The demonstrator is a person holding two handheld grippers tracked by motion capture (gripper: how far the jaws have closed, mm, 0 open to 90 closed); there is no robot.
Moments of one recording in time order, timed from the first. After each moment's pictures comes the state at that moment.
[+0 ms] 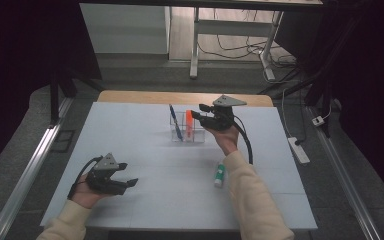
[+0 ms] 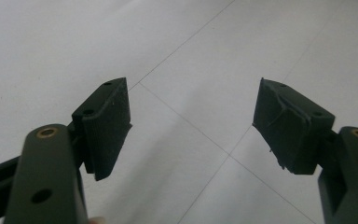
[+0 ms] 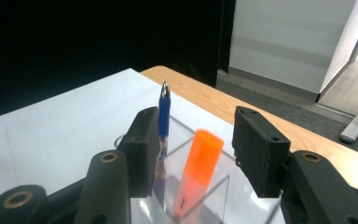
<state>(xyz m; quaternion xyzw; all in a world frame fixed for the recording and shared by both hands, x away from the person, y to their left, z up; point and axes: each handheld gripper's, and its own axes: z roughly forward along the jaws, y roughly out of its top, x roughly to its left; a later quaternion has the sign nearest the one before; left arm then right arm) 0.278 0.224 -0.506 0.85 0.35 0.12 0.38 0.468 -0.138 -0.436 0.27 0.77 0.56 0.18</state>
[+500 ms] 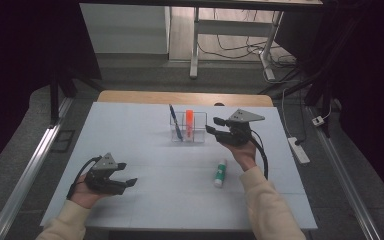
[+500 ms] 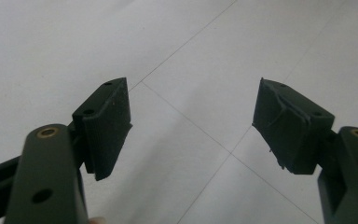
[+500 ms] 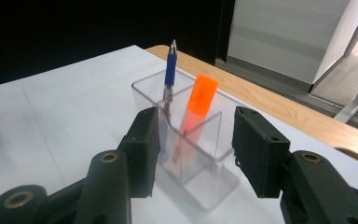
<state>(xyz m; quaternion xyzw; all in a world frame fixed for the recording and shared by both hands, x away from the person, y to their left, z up) 0.278 0.226 -0.506 0.85 0.35 0.12 0.38 0.423 -0.188 -0.440 0.26 0.78 0.54 0.18</state>
